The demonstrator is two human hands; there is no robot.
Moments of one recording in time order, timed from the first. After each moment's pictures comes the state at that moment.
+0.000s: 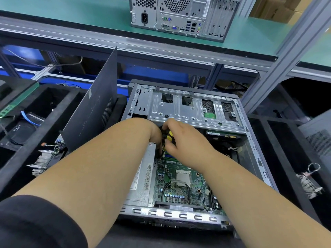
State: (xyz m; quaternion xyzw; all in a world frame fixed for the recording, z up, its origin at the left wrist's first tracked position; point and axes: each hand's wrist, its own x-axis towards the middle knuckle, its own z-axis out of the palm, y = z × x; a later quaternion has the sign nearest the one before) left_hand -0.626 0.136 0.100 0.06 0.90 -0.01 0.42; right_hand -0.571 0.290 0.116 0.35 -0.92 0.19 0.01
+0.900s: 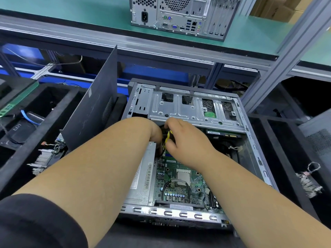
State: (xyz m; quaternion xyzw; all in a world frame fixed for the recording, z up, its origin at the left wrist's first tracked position) left_hand -0.627 0.135 0.098 0.09 0.90 -0.01 0.42; right_hand -0.571 0.289 0.113 0.33 -0.93 0.15 0.04
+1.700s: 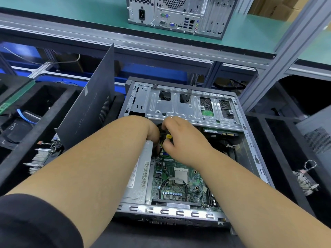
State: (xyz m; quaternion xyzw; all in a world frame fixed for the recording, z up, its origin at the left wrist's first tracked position) left_hand -0.629 0.136 0.097 0.05 0.91 -0.02 0.42; right_hand -0.570 0.290 0.115 0.34 -0.92 0.17 0.04
